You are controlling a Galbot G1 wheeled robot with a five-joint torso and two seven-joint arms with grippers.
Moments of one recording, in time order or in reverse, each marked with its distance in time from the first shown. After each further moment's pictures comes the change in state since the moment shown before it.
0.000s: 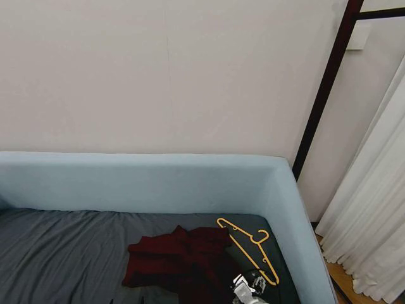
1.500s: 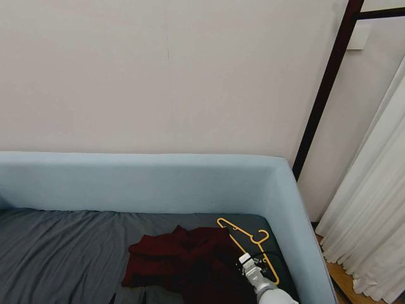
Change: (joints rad) left arm -0.005 0.028 0.008 -0.046 0.008 0.014 0.004; right arm 0.046 -0.131 0.098 0.152 -0.051 0.273 -0.120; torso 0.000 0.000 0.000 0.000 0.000
